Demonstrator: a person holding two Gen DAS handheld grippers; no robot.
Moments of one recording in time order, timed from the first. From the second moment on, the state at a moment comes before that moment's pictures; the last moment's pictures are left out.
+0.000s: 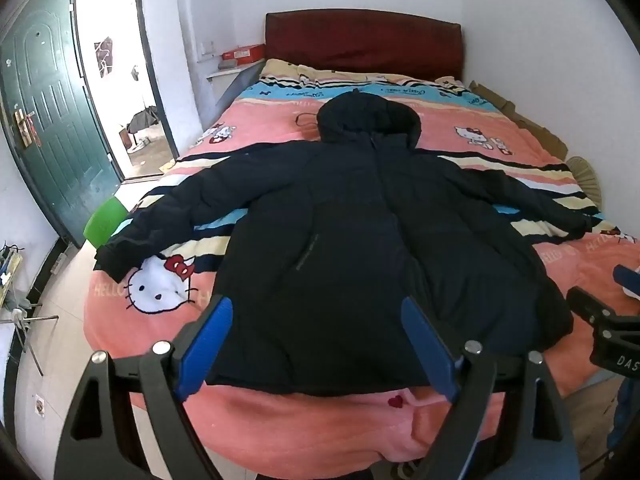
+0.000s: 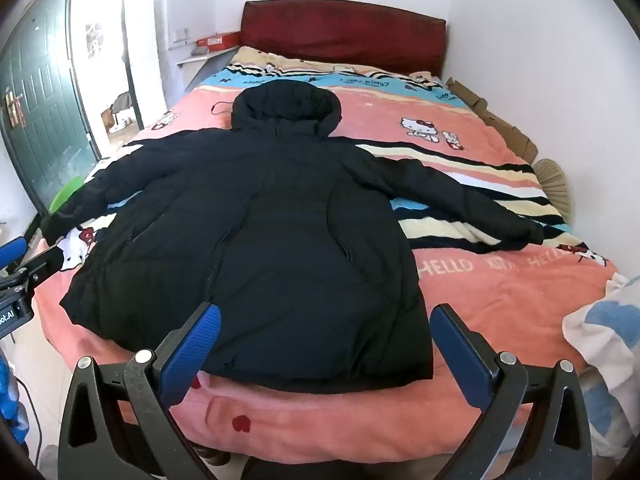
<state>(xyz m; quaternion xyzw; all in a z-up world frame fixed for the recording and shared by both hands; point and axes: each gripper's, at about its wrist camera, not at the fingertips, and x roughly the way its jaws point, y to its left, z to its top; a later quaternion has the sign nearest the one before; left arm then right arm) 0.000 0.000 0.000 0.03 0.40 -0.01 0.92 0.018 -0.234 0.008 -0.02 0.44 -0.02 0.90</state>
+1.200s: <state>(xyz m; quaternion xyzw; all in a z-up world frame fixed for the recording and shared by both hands) 0.002 -0.007 0.000 0.01 0.40 -0.02 0.92 0.022 -0.238 0.002 -0.02 0.44 -0.02 0.90</state>
